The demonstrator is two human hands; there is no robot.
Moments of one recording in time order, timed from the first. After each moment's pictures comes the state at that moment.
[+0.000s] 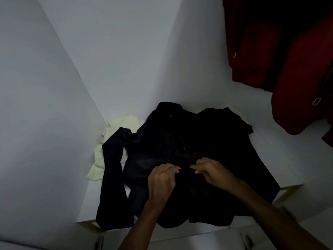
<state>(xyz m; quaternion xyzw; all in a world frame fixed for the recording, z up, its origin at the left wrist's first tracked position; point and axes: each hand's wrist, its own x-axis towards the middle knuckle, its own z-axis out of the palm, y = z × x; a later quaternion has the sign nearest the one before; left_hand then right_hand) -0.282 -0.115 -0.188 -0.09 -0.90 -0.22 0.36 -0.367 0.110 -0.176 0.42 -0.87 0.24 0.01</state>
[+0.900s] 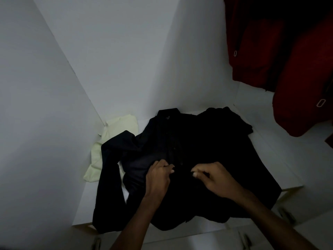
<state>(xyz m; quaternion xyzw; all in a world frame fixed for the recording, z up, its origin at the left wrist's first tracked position) -0.306 -0.129 -0.191 -0.02 -0.97 -0.16 0.19 -0.326 0.112 -0.128 0.34 -0.85 0.41 -0.03</state>
